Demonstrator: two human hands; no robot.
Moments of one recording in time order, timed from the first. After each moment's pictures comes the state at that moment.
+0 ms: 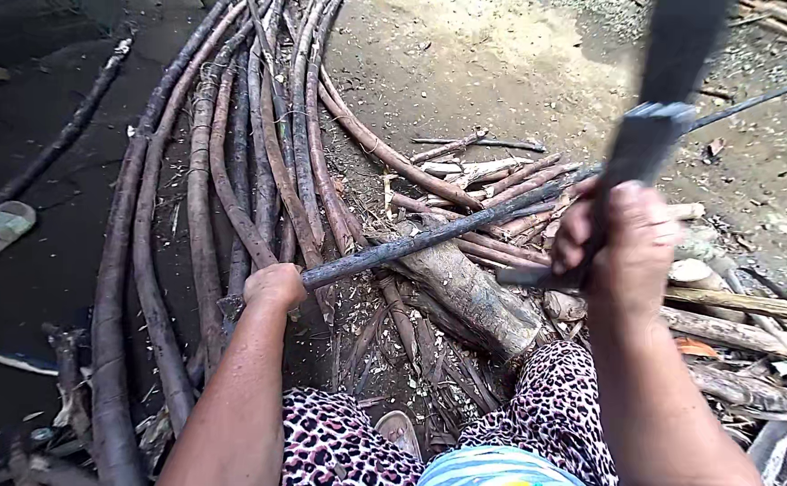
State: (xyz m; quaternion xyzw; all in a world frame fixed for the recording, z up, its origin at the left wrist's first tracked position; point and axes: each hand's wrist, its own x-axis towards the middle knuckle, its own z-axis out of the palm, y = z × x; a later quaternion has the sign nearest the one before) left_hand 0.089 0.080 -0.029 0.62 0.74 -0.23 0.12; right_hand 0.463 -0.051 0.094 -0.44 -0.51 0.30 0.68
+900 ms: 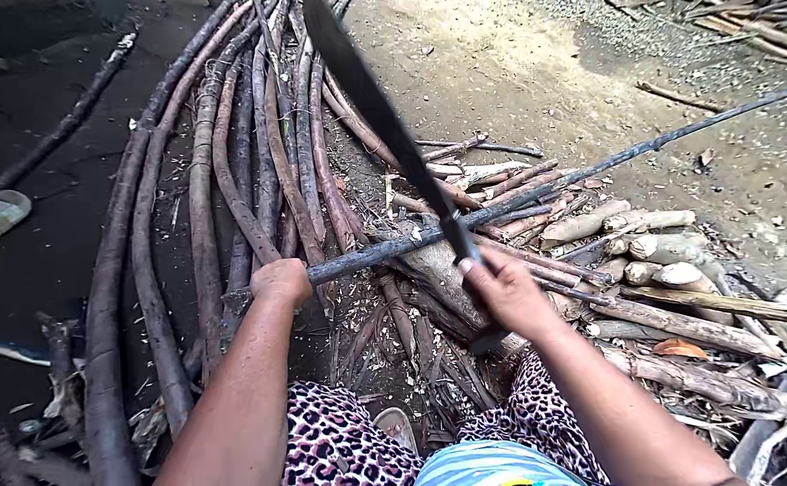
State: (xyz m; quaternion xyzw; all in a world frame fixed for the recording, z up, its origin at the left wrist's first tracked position) left_hand 0.096 0.070 -0.028 0.61 0.75 -0.22 0.12; right_hand 0.404 -0.068 0.061 -0.55 -0.57 0.46 0.40
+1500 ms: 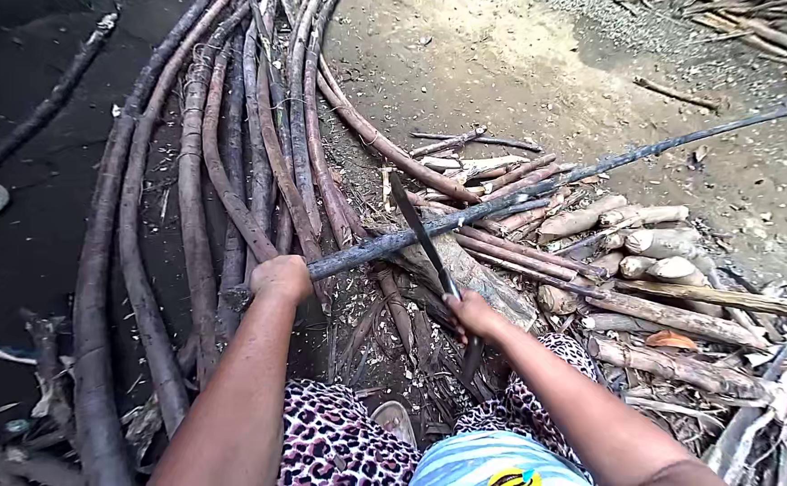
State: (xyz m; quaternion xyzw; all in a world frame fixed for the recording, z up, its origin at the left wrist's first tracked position) left_hand 0.096 0.063 -0.034 0.62 0.74 -0.21 0.12; right_hand 0.395 -0.051 -0.051 -0.69 -0.38 0.59 0.15
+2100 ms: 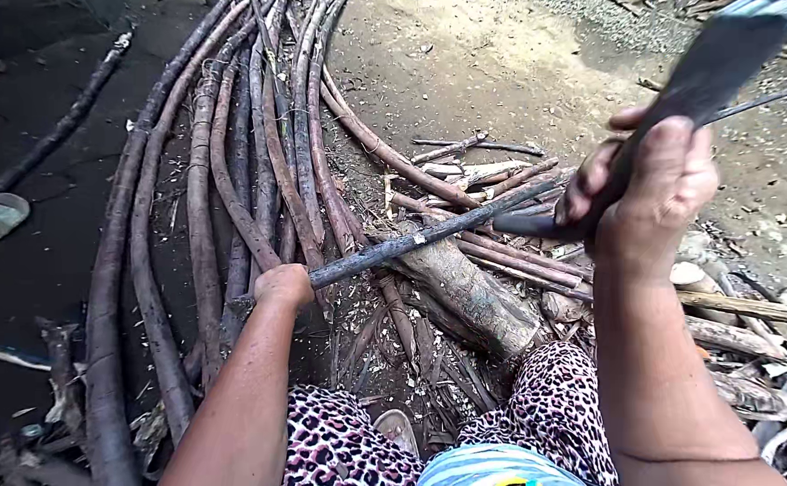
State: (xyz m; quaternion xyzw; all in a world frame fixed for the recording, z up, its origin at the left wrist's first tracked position) left_hand 0.098 0.071 -0.034 0.62 0.74 -0.24 0.14; right_hand 0.455 -0.021 0.126 -0.39 -0.56 0.20 0.71
